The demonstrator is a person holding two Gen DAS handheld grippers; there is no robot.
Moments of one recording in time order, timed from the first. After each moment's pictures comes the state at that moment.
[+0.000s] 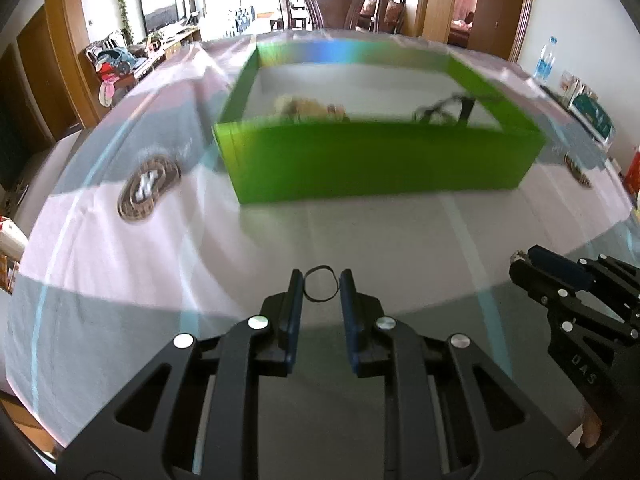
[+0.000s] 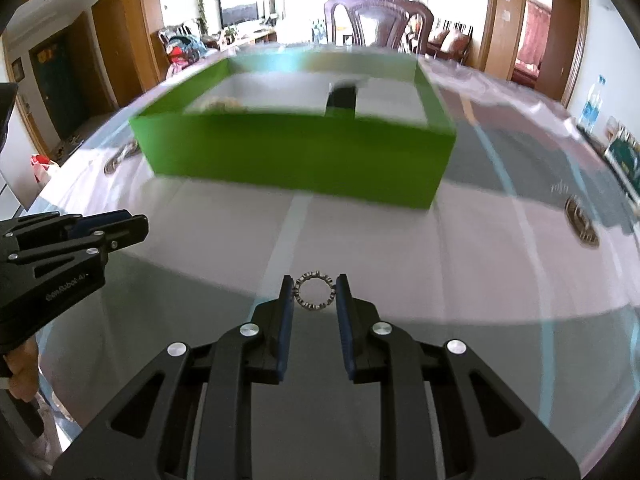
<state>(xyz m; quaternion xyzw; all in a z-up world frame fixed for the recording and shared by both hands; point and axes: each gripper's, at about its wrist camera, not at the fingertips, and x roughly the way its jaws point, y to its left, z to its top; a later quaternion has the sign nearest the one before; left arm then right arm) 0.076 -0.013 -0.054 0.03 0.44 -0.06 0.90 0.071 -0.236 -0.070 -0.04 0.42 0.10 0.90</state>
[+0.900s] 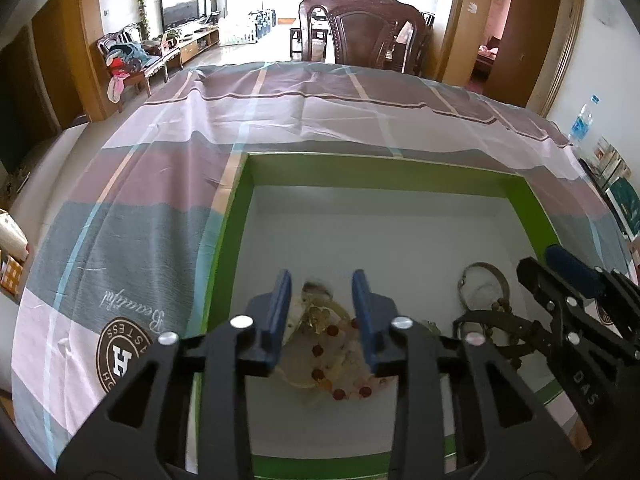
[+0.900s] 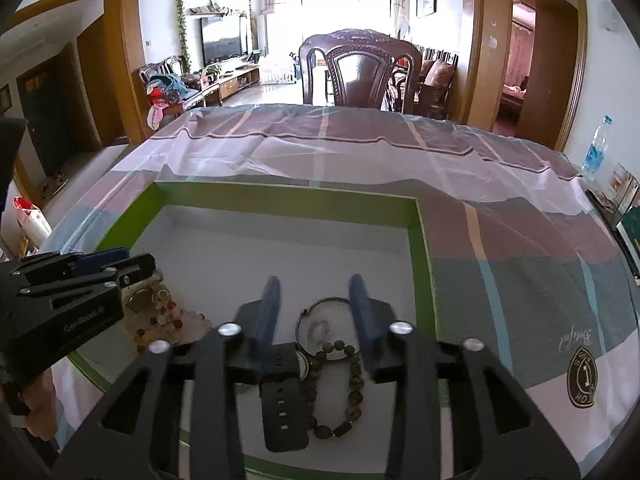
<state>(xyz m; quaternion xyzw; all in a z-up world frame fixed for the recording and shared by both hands) 0.248 -0.017 -0.021 -0.01 0.43 -0.03 0.90 0.232 -0.240 -0.023 -0.02 0.36 0.07 0.93</state>
